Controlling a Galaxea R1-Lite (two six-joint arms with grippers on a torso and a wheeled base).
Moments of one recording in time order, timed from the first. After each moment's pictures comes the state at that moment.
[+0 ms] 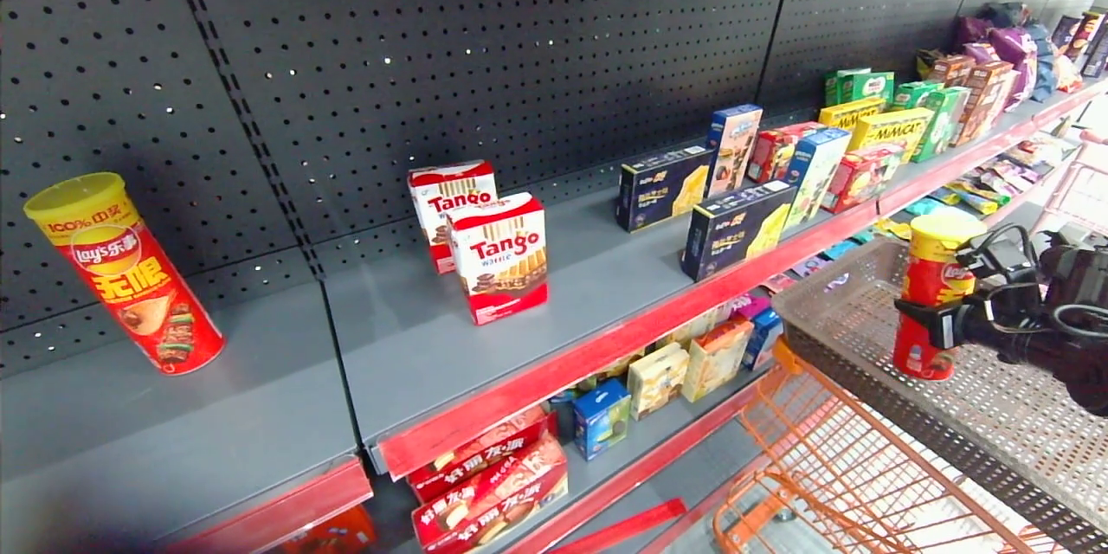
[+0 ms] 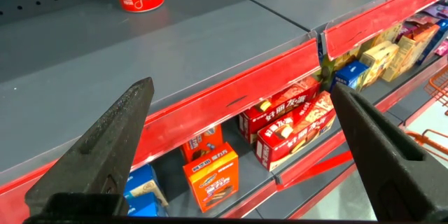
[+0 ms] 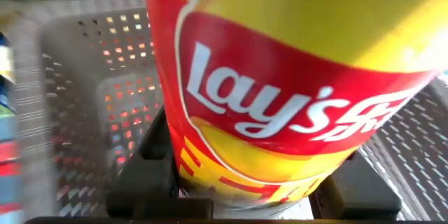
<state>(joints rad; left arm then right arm) 0.00 0.00 0.00 0.00 -0.02 0.03 -0.29 1.99 -0.86 -0.88 0.35 -0.36</state>
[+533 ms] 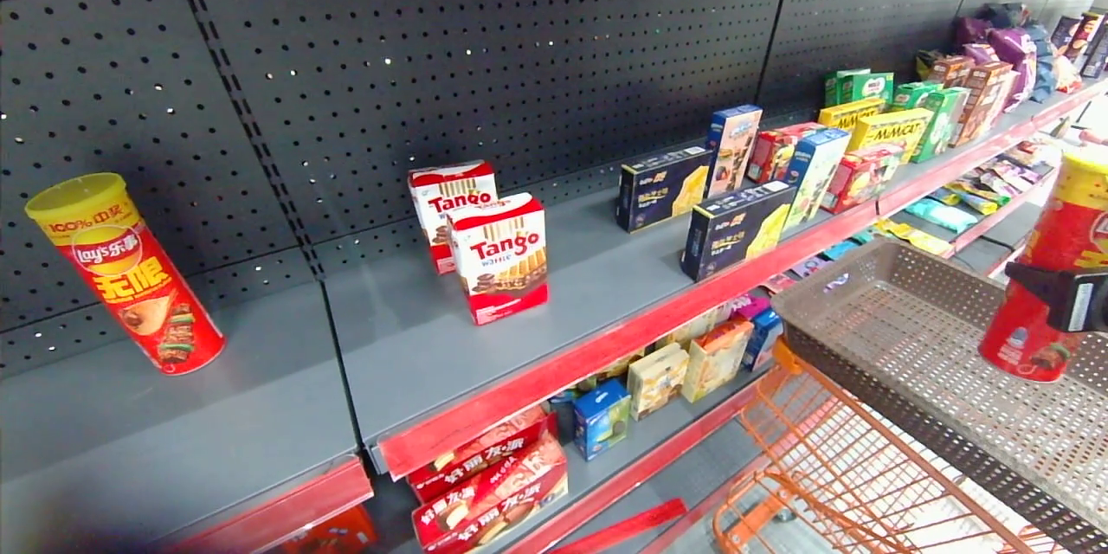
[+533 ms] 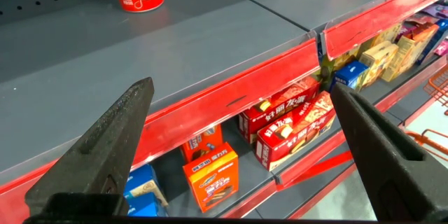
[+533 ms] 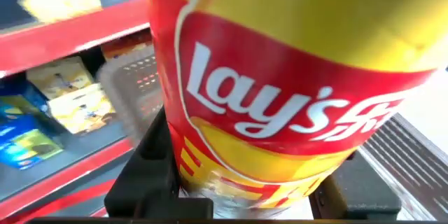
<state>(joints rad) 0.00 0.00 0.00 0.00 -0.02 0.03 -0.25 1.39 -0.65 -0.59 0.13 -0.17</state>
